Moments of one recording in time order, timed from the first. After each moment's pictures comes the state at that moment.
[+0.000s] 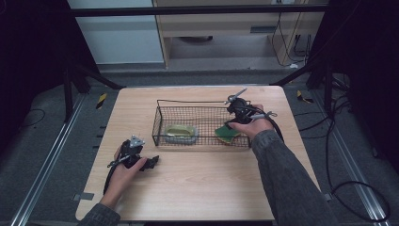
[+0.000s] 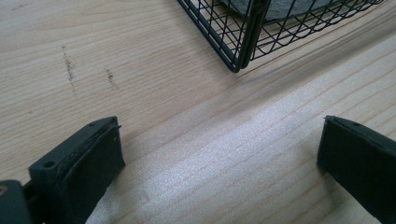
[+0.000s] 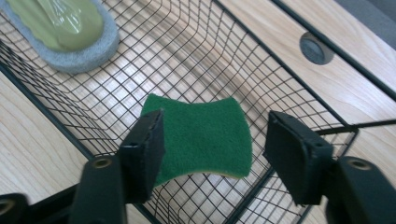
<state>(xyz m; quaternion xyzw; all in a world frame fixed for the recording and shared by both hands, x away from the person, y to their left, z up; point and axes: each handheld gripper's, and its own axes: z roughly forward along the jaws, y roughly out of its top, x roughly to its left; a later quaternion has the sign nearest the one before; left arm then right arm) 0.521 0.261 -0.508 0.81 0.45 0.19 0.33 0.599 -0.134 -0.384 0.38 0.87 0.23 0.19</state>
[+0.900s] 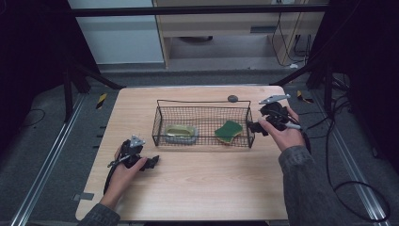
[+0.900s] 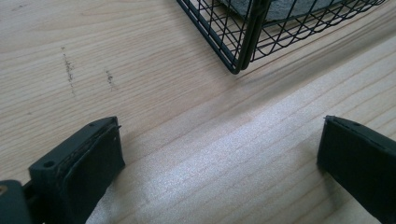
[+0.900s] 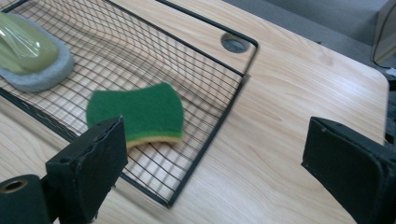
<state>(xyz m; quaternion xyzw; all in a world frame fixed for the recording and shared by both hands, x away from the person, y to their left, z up) 0.521 0.261 -0.508 0.81 0.45 0.19 0.33 0.556 -0.220 -0.373 0.46 0.79 0.31 0.25</state>
